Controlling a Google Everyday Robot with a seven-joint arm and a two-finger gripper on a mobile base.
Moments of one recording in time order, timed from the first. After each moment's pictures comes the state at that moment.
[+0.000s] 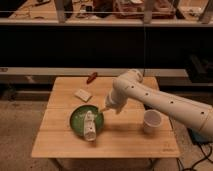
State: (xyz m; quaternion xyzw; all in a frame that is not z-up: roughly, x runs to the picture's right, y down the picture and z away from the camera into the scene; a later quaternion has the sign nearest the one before) arm 0.023 0.110 0.769 -0.10 -0.30 -0.67 0.67
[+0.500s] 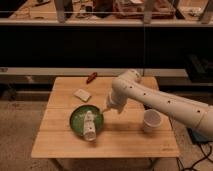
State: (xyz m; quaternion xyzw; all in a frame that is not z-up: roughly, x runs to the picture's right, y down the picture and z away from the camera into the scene) arm 0.027 0.115 0.788 -0.11 -0.30 -0.67 0.67
